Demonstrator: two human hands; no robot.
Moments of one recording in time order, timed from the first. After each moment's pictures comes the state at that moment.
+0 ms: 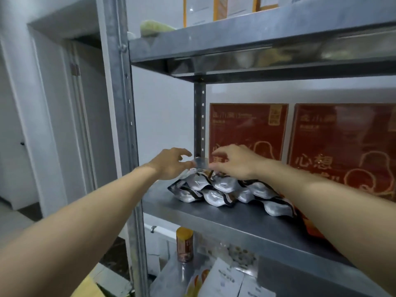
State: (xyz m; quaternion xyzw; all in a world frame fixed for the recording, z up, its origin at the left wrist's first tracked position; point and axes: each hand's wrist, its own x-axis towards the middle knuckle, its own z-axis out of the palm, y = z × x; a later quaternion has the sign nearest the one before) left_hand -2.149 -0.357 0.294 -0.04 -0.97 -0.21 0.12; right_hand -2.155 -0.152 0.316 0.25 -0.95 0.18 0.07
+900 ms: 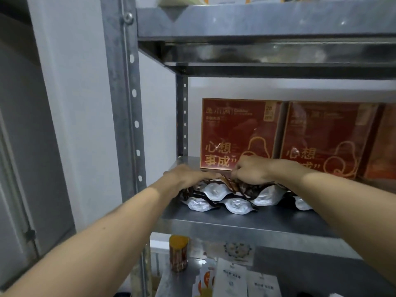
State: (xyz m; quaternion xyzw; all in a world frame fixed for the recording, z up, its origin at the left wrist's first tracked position) left_hand -2.201 -0.369 0.261 -0.03 -0.91 -0.41 -0.07; right_hand -2.163 -0.186 0.303 0.03 -0.99 0.11 -0.02
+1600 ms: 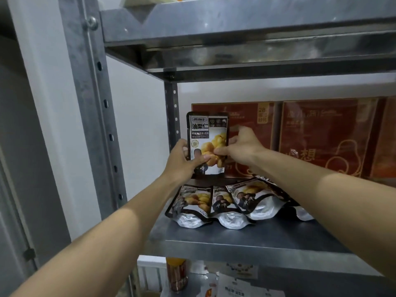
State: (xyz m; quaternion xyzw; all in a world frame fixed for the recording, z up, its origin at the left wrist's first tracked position) left_hand -2.240 -0.347 0.273 -0.22 -0.75 -0.61 0.16; right_hand -2.205 -0.184 0.318 0.02 -0.82 0.53 0.21
